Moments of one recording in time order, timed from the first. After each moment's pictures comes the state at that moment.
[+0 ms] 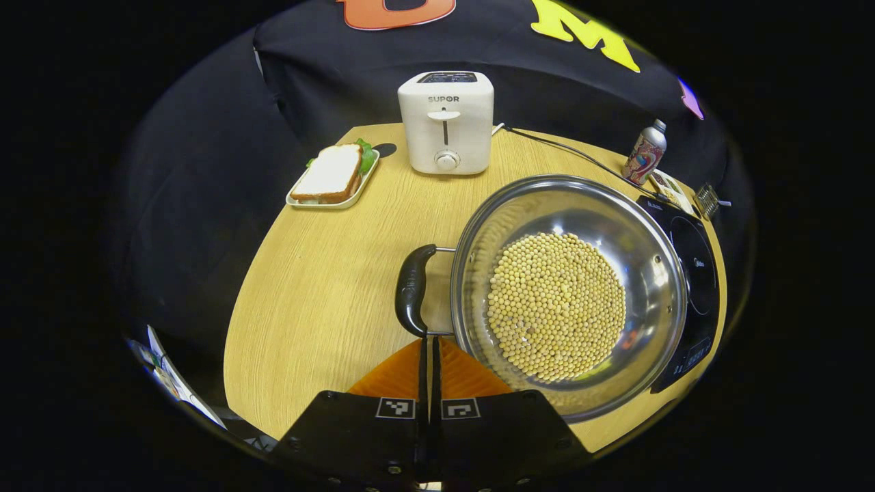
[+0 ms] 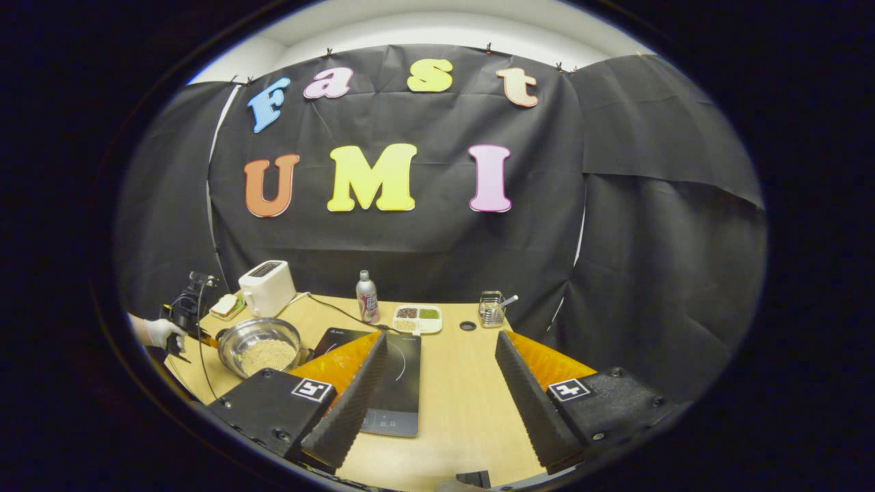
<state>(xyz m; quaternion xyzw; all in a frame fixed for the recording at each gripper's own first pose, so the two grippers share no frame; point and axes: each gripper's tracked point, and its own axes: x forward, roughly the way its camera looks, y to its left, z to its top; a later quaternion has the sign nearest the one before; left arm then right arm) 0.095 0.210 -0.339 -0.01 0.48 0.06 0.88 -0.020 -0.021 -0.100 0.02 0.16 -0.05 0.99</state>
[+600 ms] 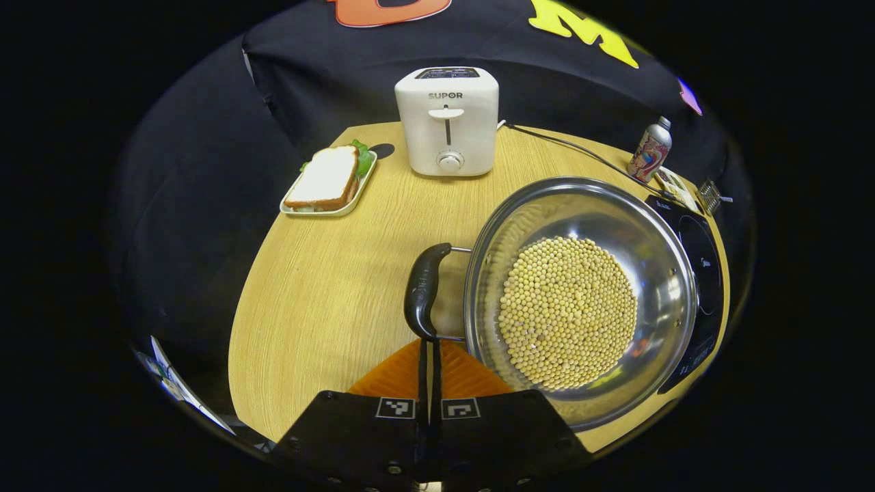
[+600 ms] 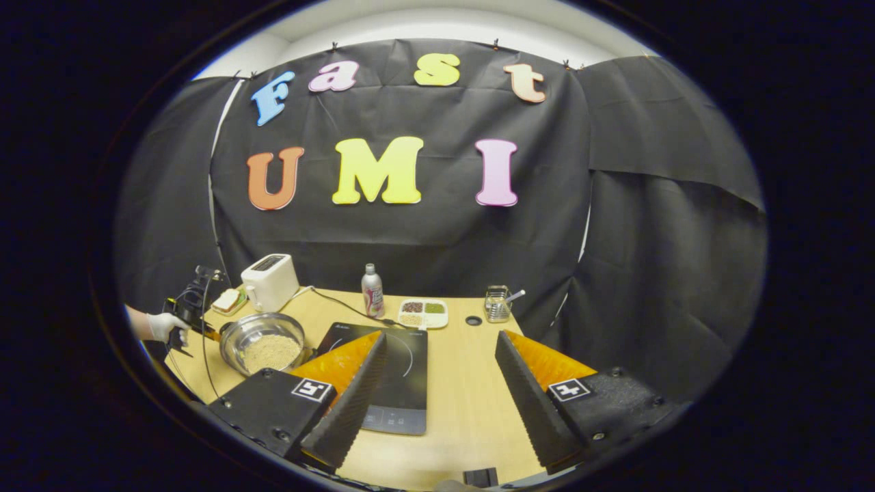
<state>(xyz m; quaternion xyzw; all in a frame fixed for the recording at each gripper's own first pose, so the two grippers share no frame) 0.108 0.219 -0.343 -0.01 0.49 0.05 0.87 -0.015 0.002 -0.107 0.01 0.17 -0.04 0.98</state>
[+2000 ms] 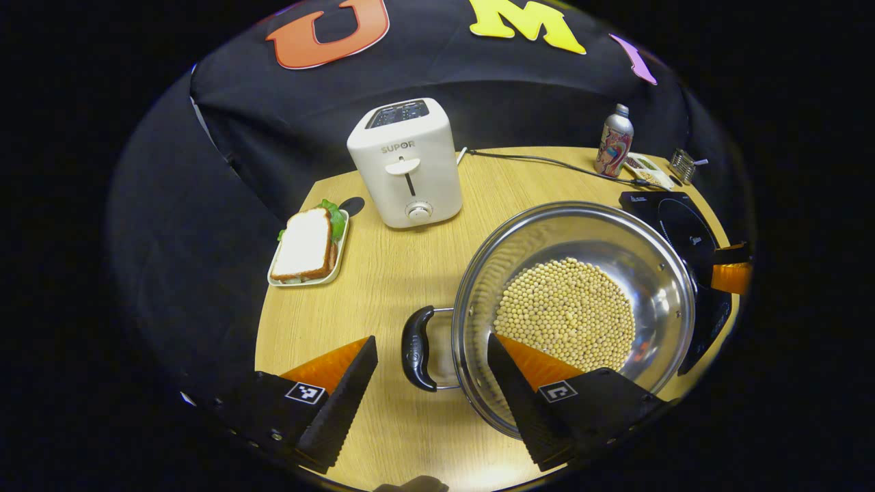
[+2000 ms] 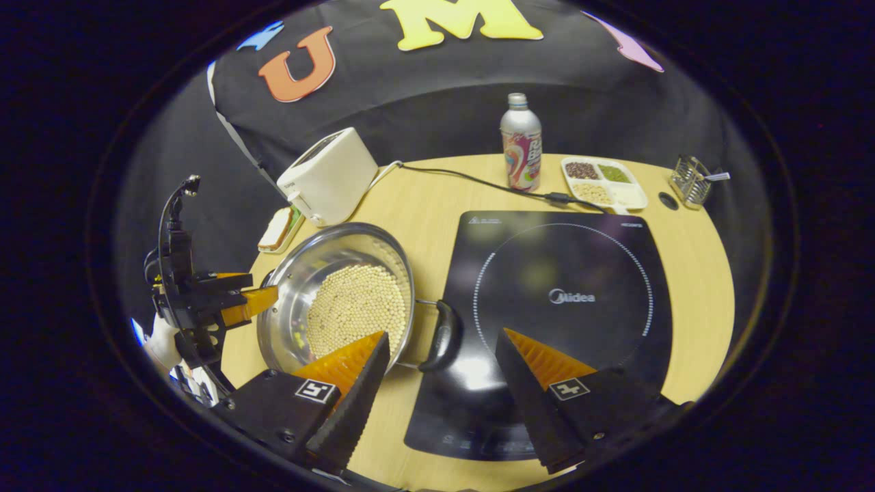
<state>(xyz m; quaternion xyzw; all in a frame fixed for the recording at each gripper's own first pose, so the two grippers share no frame) 0.157 0.220 -0.328 0.09 0.44 -0.02 0.89 0.147 0.265 -0.344 0.08 0.48 0.12 0.86</state>
